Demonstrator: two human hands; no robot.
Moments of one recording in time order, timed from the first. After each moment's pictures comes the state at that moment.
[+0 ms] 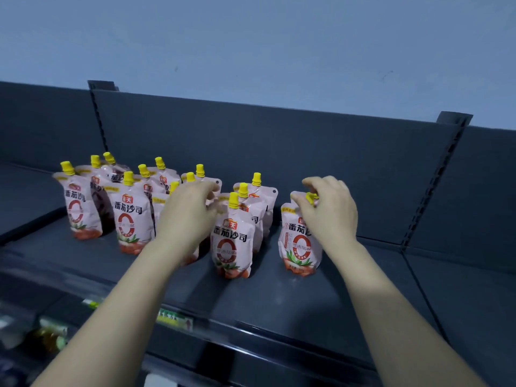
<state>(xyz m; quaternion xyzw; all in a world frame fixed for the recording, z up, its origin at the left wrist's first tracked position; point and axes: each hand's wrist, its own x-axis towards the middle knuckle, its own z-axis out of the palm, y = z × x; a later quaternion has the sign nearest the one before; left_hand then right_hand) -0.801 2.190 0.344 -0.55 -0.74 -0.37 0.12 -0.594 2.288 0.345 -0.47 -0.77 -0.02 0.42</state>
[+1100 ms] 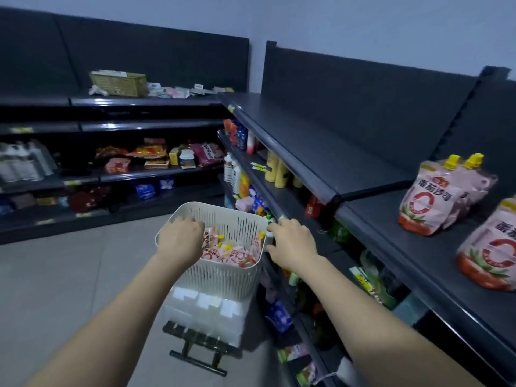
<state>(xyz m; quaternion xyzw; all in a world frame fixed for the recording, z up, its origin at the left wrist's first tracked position) -1.165 1.726 0.194 -0.16 -0.98 0.04 0.07 -1.096 1.938 0.210 -0.02 -1.00 0.01 0.04</state>
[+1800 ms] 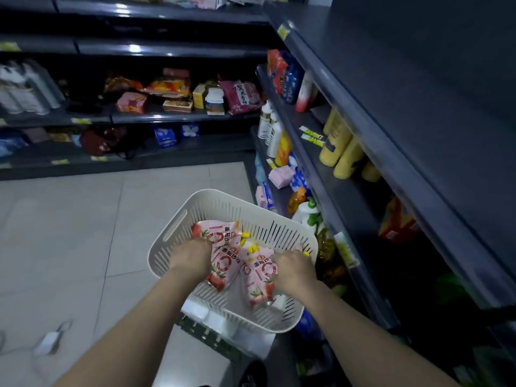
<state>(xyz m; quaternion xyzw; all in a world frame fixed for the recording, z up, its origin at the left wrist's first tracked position) -1.386 1.738 0.027 -0.07 -0.98 0.04 -0.18 -1.345 1.946 0.028 0.03 -0.98 0.03 -0.19</state>
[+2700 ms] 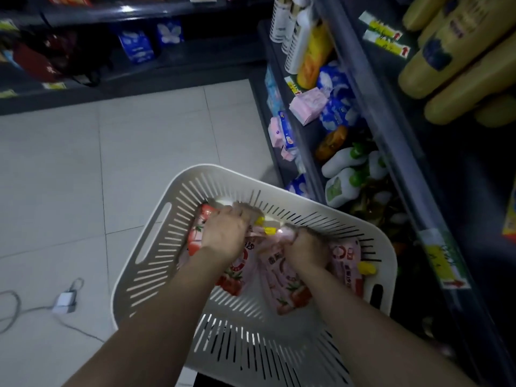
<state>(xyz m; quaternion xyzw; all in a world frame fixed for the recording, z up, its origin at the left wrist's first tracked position) -1.501 1.764 -0.124 -0.21 -0.96 0.01 -0.19 -1.449 1.922 -0.156 -0.30 -0.91 0.19 -0.22</state>
